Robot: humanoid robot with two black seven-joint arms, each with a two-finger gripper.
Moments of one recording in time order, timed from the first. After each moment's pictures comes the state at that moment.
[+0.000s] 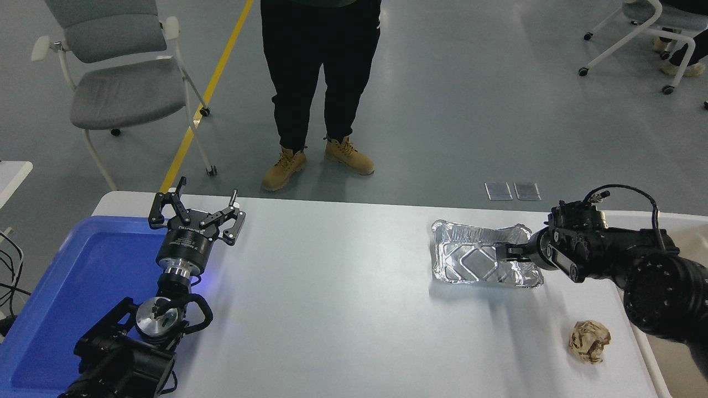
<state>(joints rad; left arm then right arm) -0.46 0.07 -1.19 -0.58 -0.22 -0.67 -0.15 1.01 -0.09 -1.10 0.22 -0.35 0.37 0.02</state>
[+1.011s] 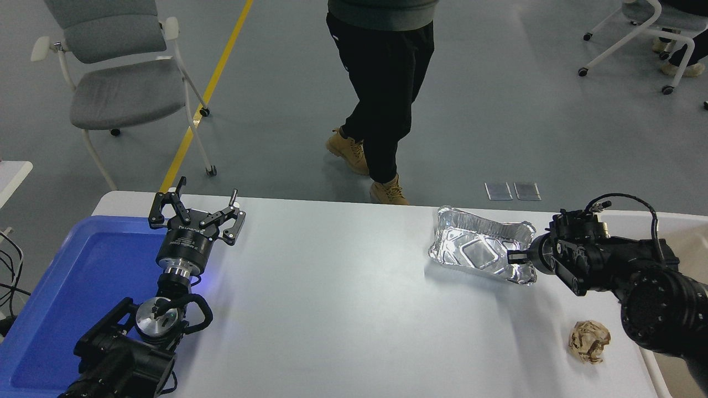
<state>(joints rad) -0.46 0.07 -1.19 -0.58 -0.22 -0.67 -0.15 1.00 -0.10 -1.09 0.19 -0.41 0.34 0.10</state>
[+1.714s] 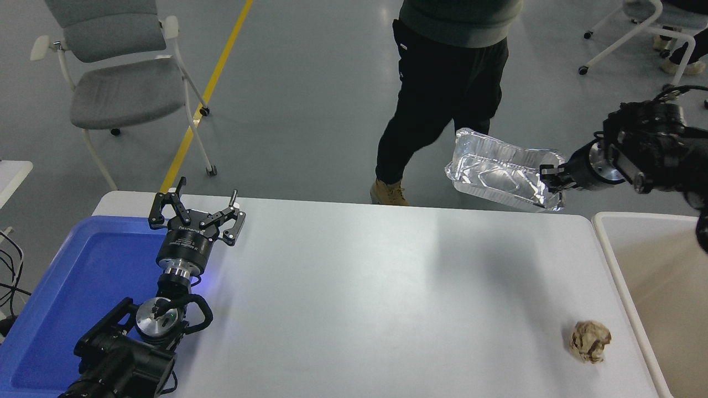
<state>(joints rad) -0.46 0.07 -1.19 -0.58 -0.22 -0.67 -0.15 1.57 -0.37 -1.06 0.35 -0.47 0.74 0.20</state>
